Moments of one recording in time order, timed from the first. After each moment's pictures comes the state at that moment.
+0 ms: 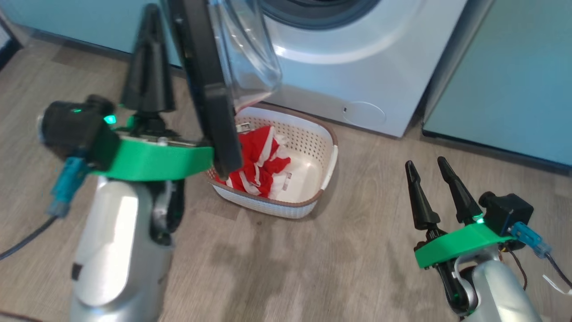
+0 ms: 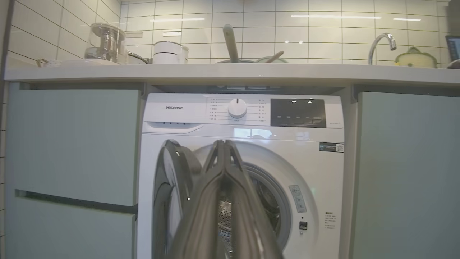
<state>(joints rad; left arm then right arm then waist) -0.44 0.04 -0.18 -0.11 -0.23 0.09 -0.26 -0.13 -0.05 0.07 0.25 0.31 0.13 -0.25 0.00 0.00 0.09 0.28</state>
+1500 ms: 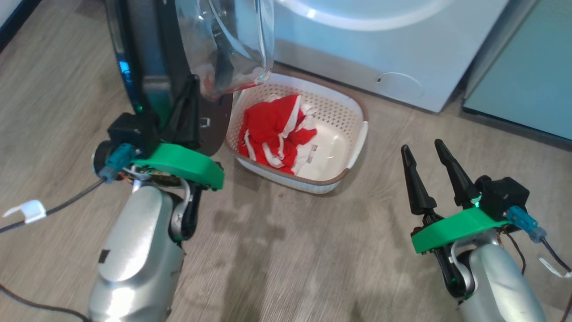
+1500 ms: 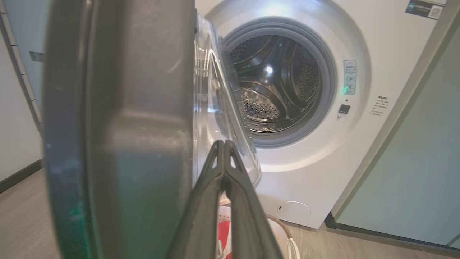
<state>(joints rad) -0.49 0.03 -0.25 0.34 -0.34 0.07 -0.26 -0.20 -0.05 0.08 0.26 0.26 0.13 -0.25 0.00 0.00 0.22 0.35</state>
